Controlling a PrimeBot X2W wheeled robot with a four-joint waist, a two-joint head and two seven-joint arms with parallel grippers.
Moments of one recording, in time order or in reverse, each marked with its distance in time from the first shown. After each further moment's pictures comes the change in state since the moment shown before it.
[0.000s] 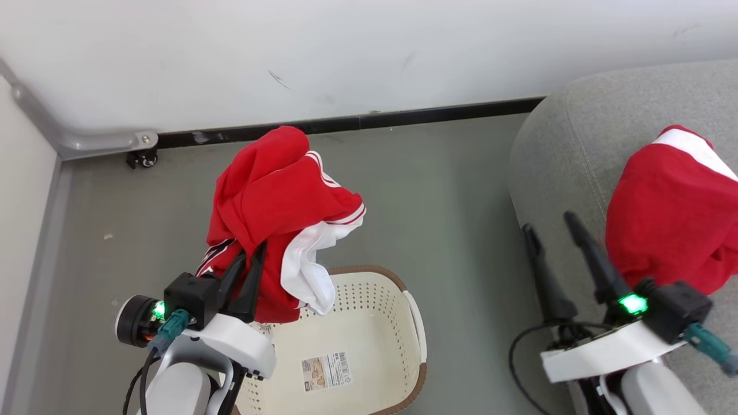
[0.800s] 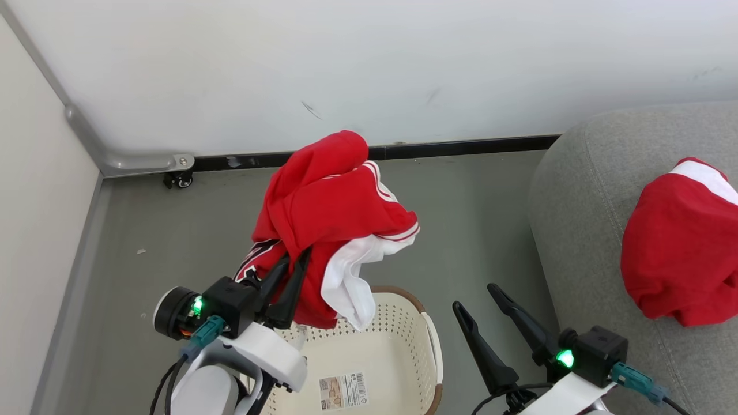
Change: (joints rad) left arm 0.003 -0.018 -0.079 -0.056 0.010 -0.066 0.000; right arm 0.036 -0.042 0.285 0.081 0.090 0.000 0.000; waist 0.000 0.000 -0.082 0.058
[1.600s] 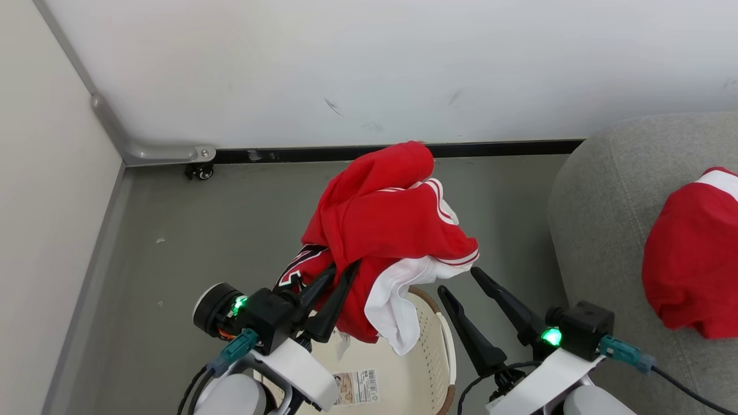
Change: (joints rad) left arm 0.009 0.004 -0.113 -0.086 -0.021 -0.047 0.000; right arm -0.110 -0.030 0.108 0.046 0.114 0.000 0.000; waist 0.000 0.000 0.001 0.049
